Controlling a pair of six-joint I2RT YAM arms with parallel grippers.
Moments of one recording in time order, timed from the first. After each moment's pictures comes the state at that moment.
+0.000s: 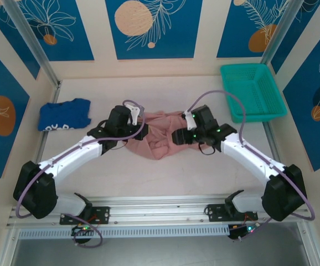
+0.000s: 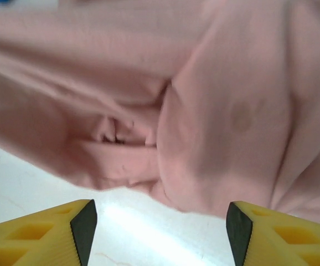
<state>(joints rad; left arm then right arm) -0.60 1.35 0.96 -0.24 0.22 -0.42 0.53 1.31 0.93 -0.53 -0.23 0.32</state>
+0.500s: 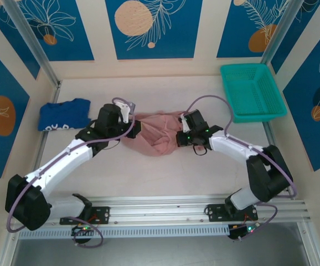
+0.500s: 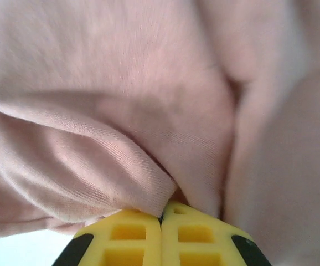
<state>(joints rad) -0.54 1.23 0.98 -0.33 0.21 -0.41 0.51 1.46 0.90 -0.38 -0.14 0.33</state>
